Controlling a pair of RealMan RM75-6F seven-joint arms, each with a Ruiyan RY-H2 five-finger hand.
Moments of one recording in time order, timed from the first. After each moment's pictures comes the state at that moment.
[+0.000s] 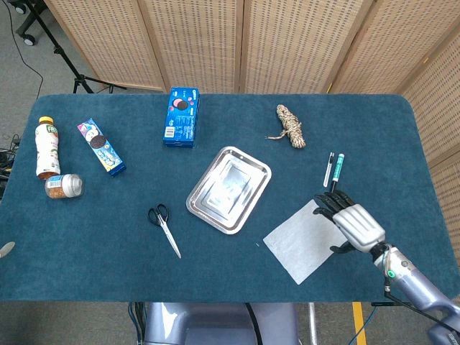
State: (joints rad) left arm -0.04 -0.99 -0.11 -1.66 1.37 1.50 -0.10; right arm 0.50 -1.08 0.08 -1.57 -1.66 0.92 0.15
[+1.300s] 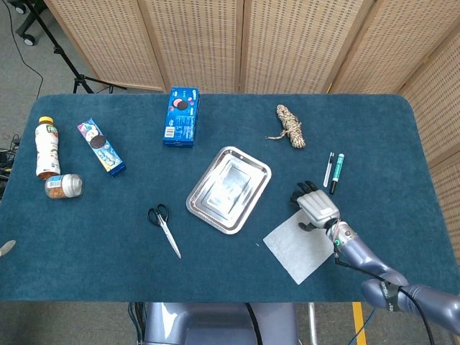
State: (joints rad) left arm -0.05 -0.98 -0.11 -1.65 1.35 1.46 -0.11; right arm 0.72 -1.39 0.10 -1.35 -1.21 0.71 -0.18
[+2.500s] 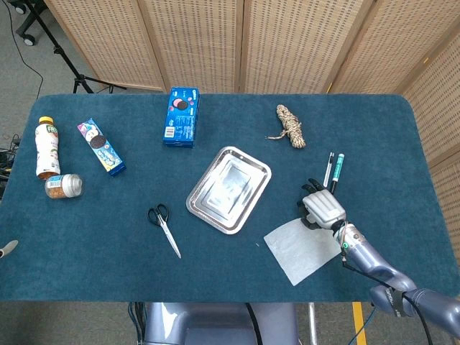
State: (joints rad) left arm -0.06 -0.98 -0.11 -1.66 1.34 1.45 -0.09; right arm 0.68 -1.42 0.05 -1.24 -1.42 0.85 0.05
